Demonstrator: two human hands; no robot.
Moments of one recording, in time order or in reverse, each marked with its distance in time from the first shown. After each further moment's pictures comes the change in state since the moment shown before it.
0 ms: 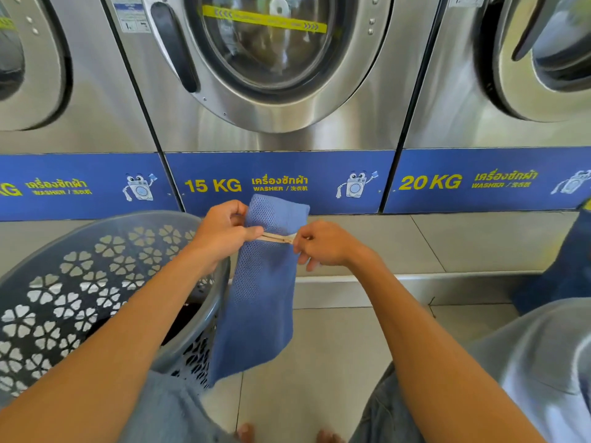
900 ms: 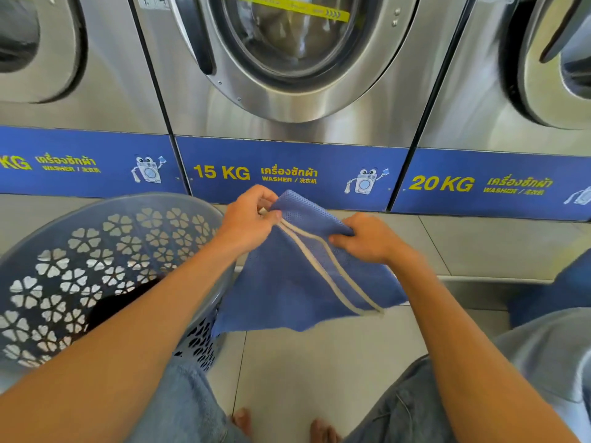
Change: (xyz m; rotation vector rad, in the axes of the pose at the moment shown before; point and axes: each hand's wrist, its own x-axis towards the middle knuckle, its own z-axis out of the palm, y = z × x) left_hand -0.001 0.001 0.021 0.201 0.103 0.145; right_hand -0.021 0.034 -0.029 -0.312 0.163 -0.045
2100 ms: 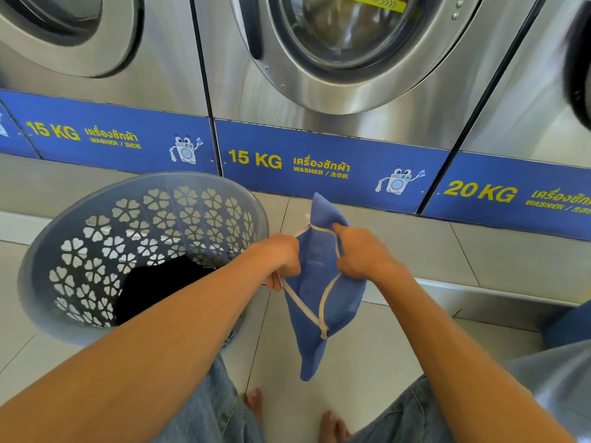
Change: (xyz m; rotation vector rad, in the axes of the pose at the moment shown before) left_hand -0.031 -0.020 0.014 0.604 -0.709 -0.350; right_hand 0.002 -0.055 0.052 -0.259 -0.115 0.050
